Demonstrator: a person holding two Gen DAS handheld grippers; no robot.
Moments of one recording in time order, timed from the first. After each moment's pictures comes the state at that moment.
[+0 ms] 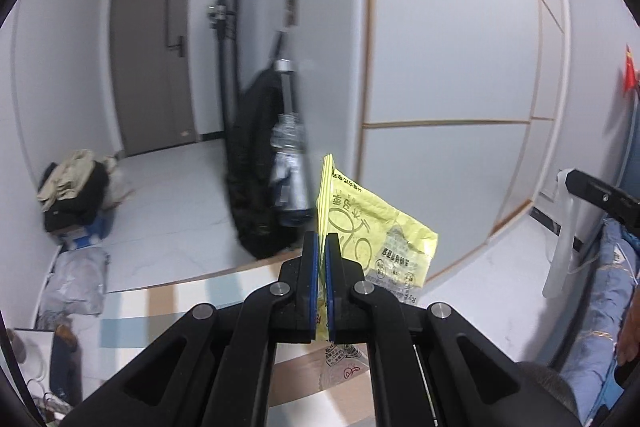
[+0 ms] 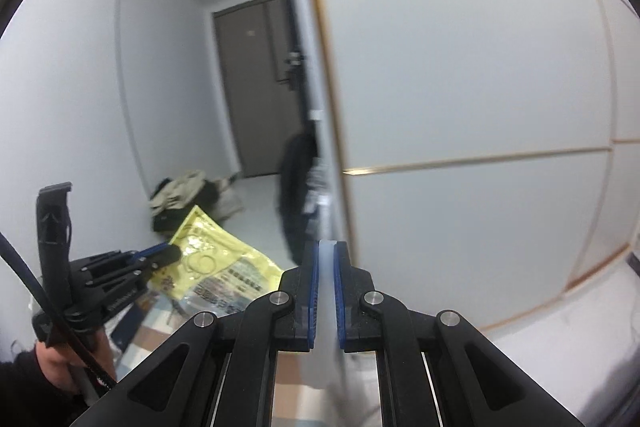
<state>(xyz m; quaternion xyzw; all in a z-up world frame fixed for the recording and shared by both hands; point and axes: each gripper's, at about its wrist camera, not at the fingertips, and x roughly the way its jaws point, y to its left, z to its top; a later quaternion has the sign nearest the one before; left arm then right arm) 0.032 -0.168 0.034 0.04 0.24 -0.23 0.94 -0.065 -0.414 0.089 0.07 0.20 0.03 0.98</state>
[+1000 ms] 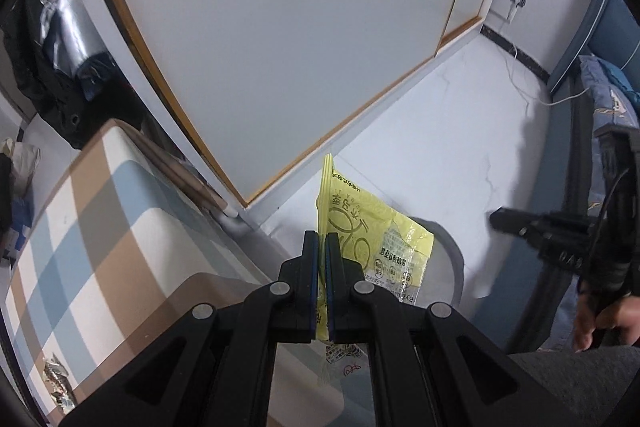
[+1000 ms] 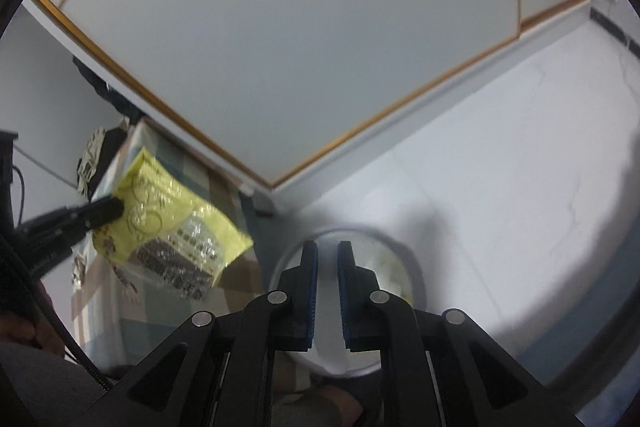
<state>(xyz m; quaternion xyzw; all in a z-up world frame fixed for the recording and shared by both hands) 0.064 -0.335 -0.134 0.20 0.49 -0.33 0.78 -0.008 -0.550 -0.219 0.29 0.48 -0.03 0.83</state>
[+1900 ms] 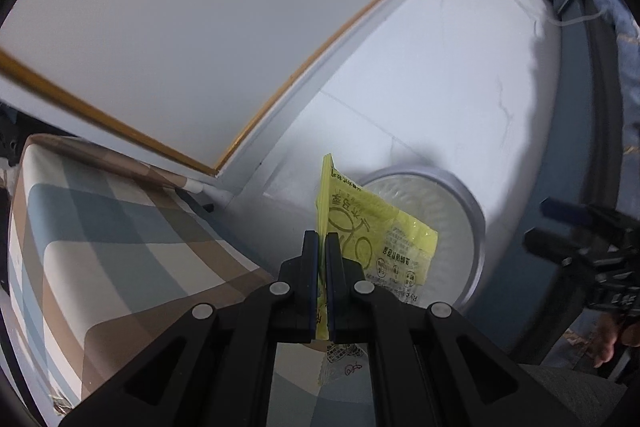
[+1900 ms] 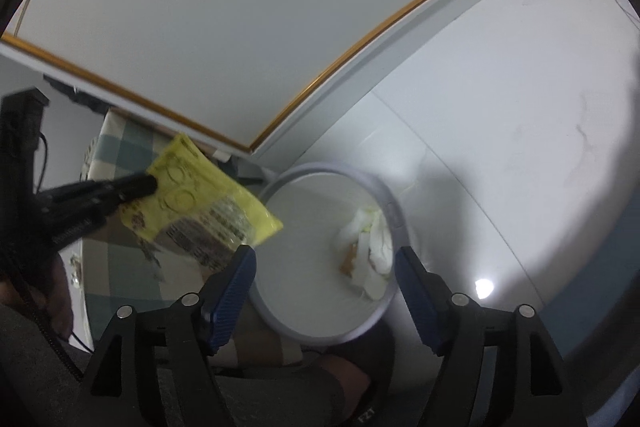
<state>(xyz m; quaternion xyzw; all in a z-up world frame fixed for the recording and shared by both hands) 0.067 -0.412 -0.198 0.32 0.56 -0.32 0.70 -0.055 -0.583 -0.273 0.37 0.50 -0.05 0.78</state>
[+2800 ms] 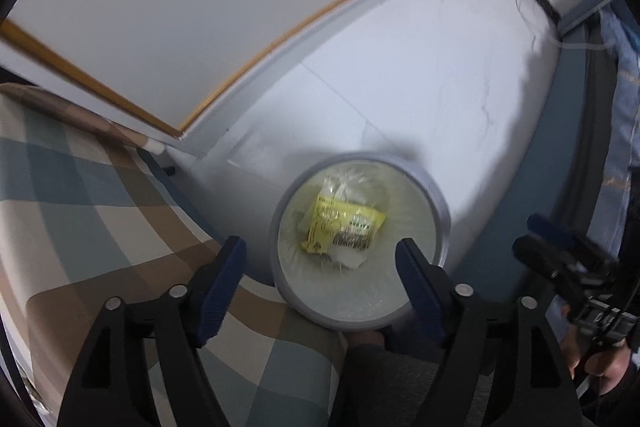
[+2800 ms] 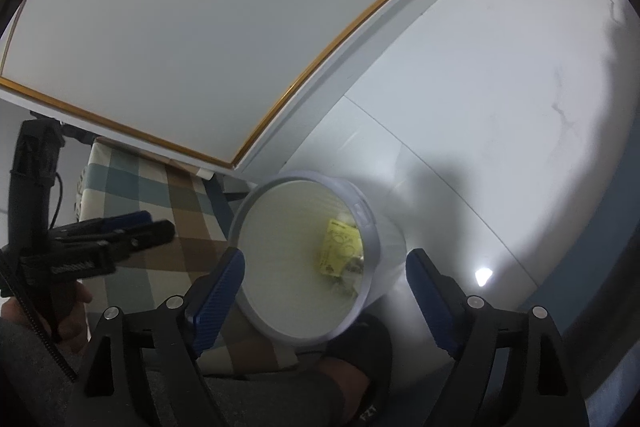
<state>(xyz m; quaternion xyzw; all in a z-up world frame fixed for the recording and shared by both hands) 0.071 -0.409 -0.201 0.23 0.63 -0.31 0.68 -0.071 -0.598 -0.270 0.39 0.49 -0.09 0.77</state>
